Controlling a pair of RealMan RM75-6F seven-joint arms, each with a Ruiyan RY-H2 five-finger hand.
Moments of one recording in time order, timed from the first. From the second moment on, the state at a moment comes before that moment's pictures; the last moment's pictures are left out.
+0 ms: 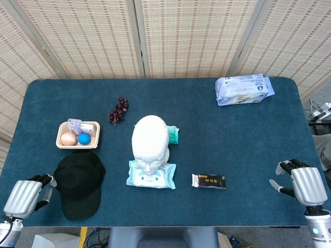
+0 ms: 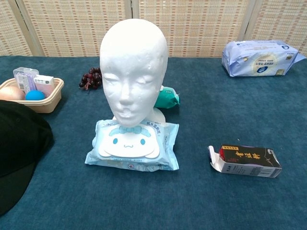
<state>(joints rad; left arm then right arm) -0.12 -1.06 0.05 -1.74 1.60 1.43 0.15 0.08 -1.16 0.05 -1.53 -1.59 1.54 -0.01</state>
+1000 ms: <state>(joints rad) -0.17 -1.06 0.23 -1.73 1.96 1.37 -0.11 0.09 -1.16 0.05 -1.53 -1.58 1.53 -0.01</state>
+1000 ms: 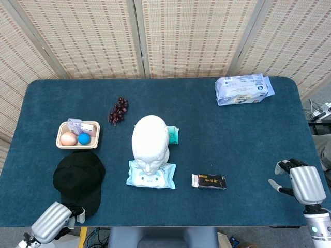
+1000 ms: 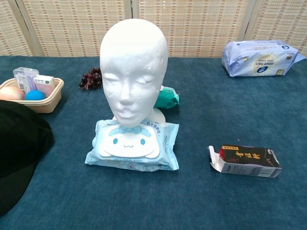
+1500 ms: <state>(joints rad) -0.20 -1.15 0.20 -1.75 1.89 1.27 0.00 0.09 -1.16 0.05 -1.53 -1.59 1.53 -0.01</state>
